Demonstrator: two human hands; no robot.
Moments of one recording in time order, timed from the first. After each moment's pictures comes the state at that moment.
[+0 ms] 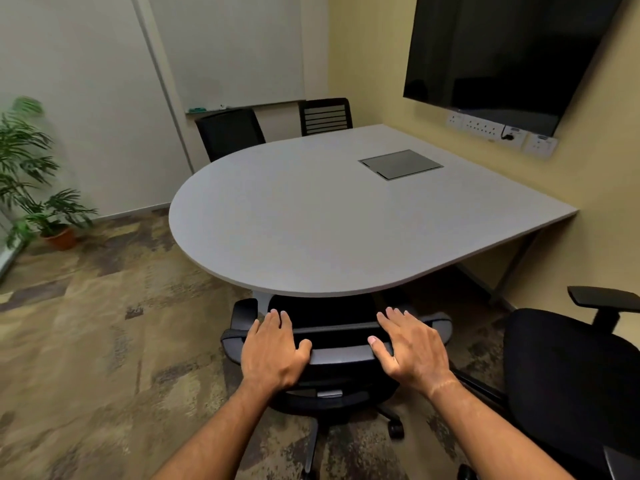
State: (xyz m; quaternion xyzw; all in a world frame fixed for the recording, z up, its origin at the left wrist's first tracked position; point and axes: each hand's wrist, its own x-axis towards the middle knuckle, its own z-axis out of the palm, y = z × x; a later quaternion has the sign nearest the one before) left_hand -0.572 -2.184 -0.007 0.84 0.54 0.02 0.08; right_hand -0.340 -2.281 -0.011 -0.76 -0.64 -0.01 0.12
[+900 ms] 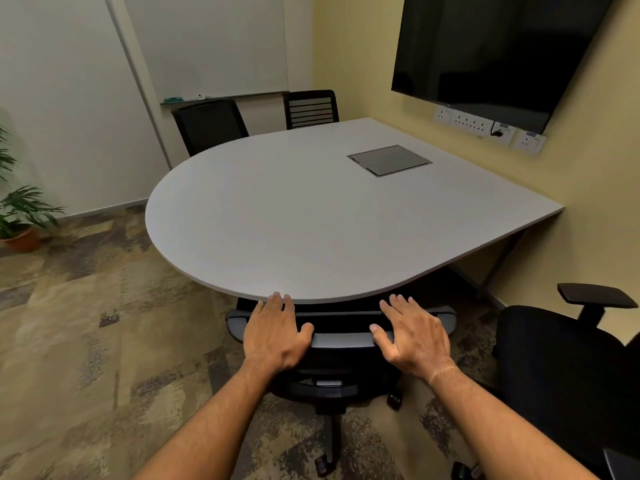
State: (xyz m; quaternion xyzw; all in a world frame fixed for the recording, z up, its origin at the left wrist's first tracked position) left_hand -0.552 -2.109 -0.008 0.86 0.50 0.01 0.08; right_hand -0.331 -2.226 -0.007 -0.79 -0.61 -0.02 0.08
